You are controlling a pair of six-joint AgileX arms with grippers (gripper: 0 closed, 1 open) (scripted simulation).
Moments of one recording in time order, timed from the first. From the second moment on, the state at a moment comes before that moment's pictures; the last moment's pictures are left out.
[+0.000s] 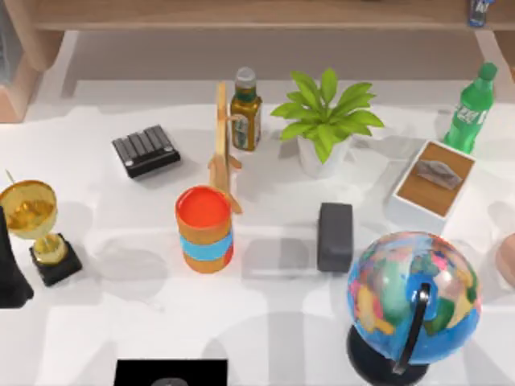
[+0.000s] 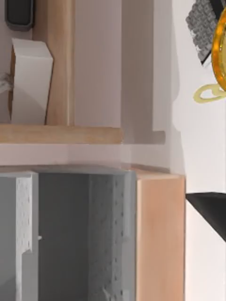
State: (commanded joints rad) left arm 0.00 0.00 0.00 0.00 0.00 0.00; right arm 0.00 0.00 0.00 0.00 0.00 0.00
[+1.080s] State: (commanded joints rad) left arm -0.35 1.25 1.33 -0.07 -0.33 0.01; right arm 0.00 0.00 0.00 0.00 0.00 0.00
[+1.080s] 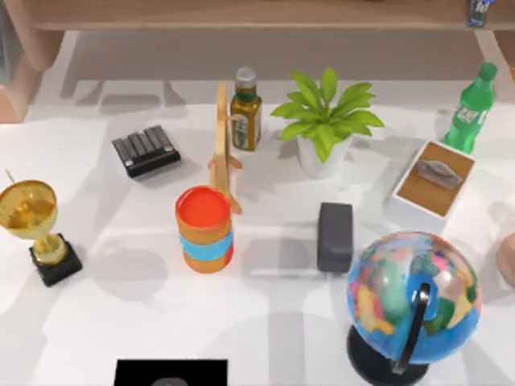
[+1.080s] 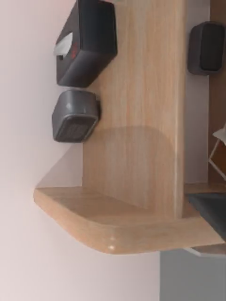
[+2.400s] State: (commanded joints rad) left arm -0.57 2.07 2.23 -0.14 -0.52 0.01; right arm 0.00 0.00 0.00 0.00 0.00 0.00
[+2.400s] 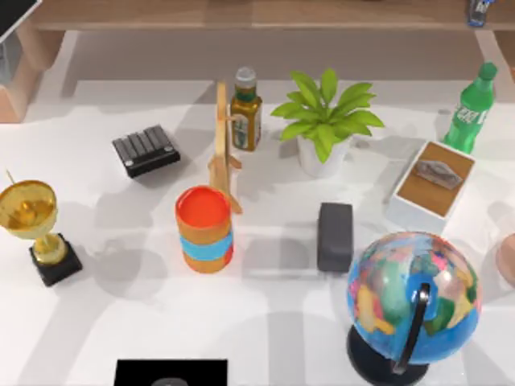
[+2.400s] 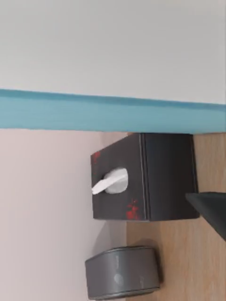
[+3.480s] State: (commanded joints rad) left arm -0.55 2.14 2.34 -0.18 -0.51 0.01; right arm 0.00 0.00 0.00 0.00 0.00 0.00
